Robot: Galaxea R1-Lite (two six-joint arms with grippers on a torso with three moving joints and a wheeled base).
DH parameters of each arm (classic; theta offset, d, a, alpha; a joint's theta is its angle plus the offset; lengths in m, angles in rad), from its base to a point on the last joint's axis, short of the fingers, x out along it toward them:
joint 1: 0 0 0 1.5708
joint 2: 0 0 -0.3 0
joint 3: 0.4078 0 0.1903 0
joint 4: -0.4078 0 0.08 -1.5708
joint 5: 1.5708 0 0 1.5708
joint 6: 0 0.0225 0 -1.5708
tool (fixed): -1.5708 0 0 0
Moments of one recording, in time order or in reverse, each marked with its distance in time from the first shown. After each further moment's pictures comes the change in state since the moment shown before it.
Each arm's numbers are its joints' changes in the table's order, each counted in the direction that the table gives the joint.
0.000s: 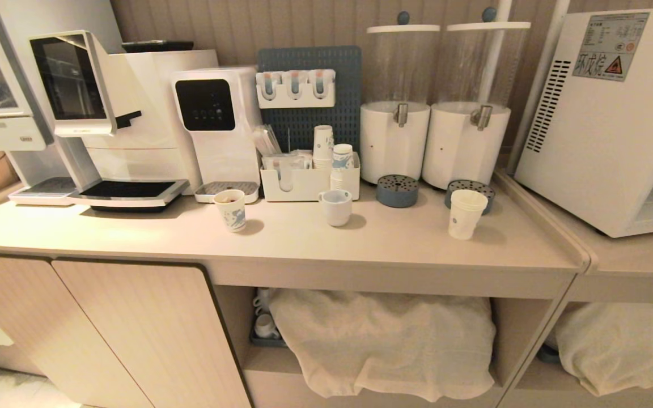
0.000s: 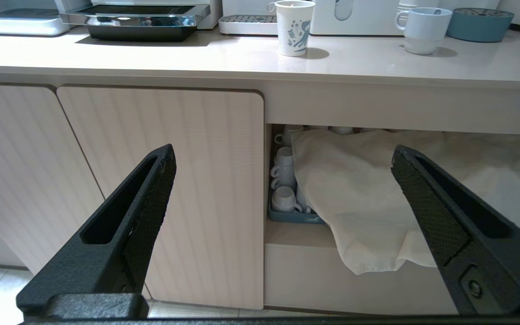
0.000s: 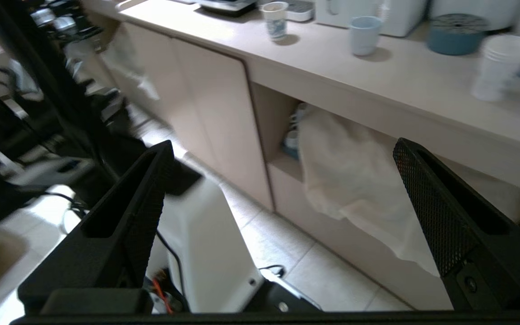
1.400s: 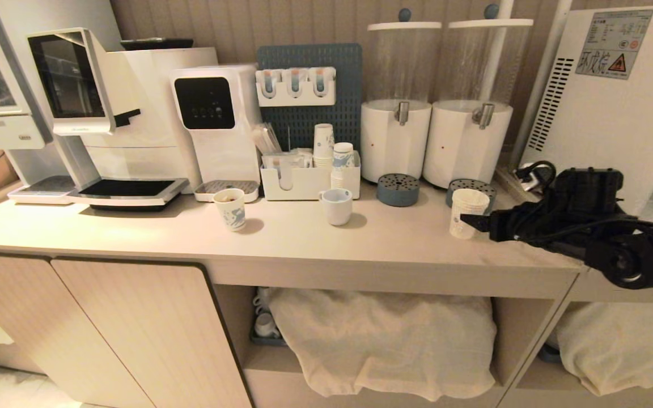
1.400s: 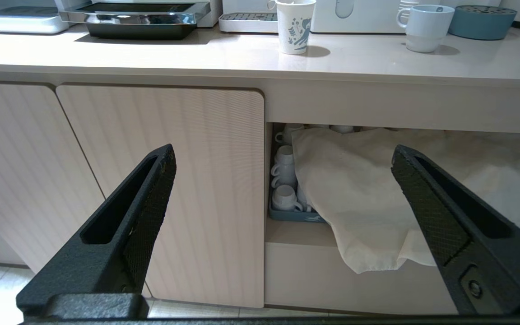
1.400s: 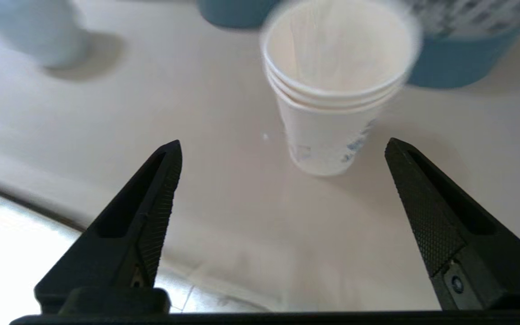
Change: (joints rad) left arm 0.000 0.000 0.000 -0.002 0.000 0.000; right arm 0.087 -1.557 -0.228 1.591 -0.469 -0.031
